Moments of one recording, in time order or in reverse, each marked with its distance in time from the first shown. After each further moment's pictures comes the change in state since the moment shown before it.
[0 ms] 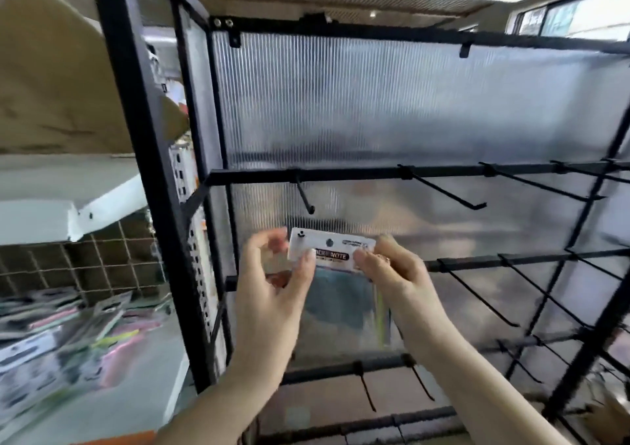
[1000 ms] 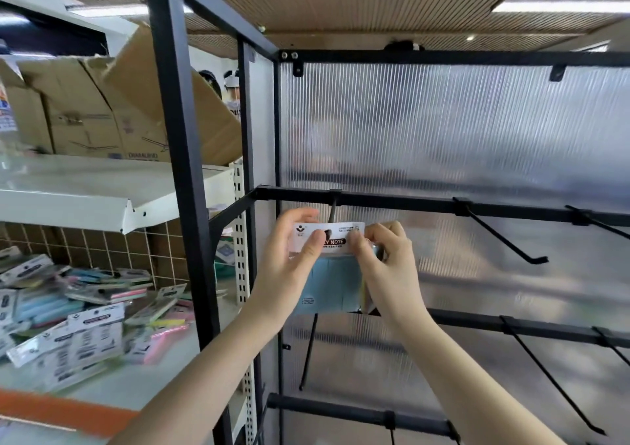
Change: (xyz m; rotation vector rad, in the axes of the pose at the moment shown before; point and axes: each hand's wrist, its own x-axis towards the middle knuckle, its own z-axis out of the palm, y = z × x) left_hand 0.056 -0.010 0.015 0.059 -0.035 0.035; right_hand 0.080 0.031 0.013 -0.135 0.052 -0.135
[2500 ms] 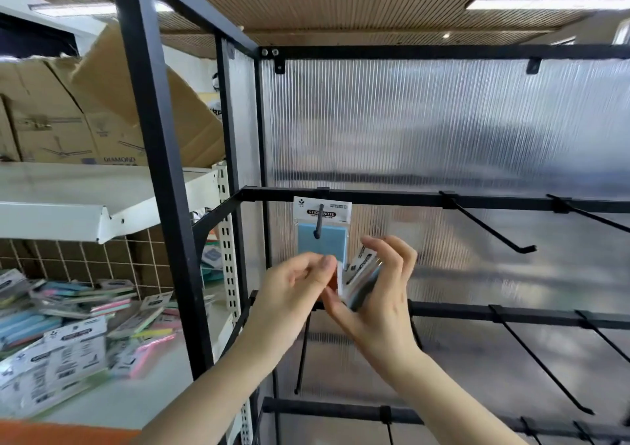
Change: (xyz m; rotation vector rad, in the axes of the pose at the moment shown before) left_hand -0.026 0.010 0.007 -0.017 -0.157 -0.145; right_hand -0.035 0.030 0.005 -0.224 0.146 -0.518
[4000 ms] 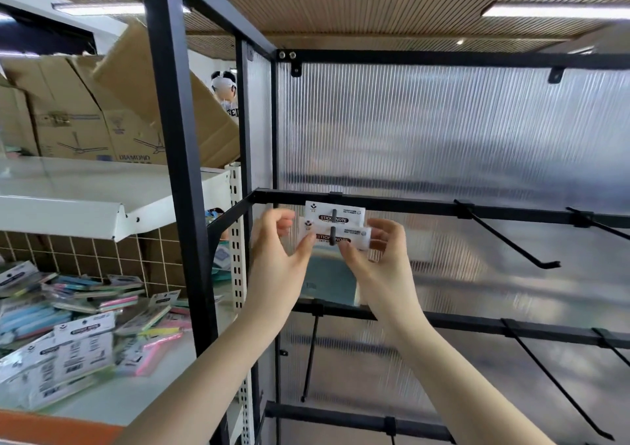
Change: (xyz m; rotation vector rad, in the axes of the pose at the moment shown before) left_hand 0.045 -0.026 -0.020 0.387 0.422 0.144; right_hand 0.046 -0.009 0.010 0.292 -0.107 0.615
